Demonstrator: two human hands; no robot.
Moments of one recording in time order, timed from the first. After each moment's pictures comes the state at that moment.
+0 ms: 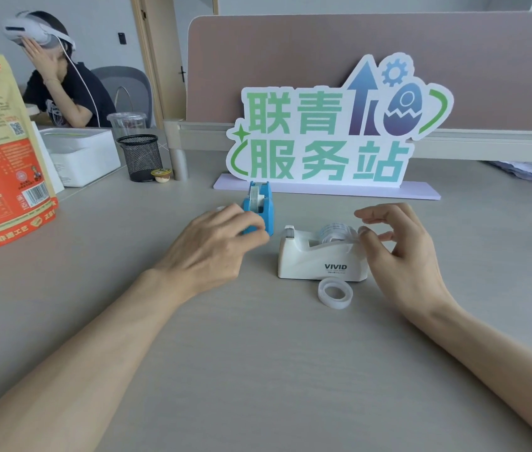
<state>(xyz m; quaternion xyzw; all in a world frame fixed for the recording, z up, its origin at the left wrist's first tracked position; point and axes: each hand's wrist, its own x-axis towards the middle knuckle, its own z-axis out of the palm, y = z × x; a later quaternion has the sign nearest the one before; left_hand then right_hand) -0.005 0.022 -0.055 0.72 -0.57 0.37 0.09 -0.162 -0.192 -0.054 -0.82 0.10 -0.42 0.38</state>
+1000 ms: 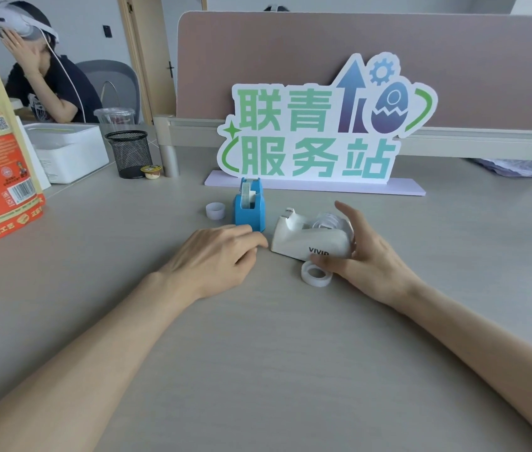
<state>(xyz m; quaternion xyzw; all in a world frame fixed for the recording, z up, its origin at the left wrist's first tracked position) -0.024 0.014 -0.064 0.82 -0.50 0.20 0.15 -0.157 -0.194 -0.057 -0.91 0.11 -0.19 0.36</state>
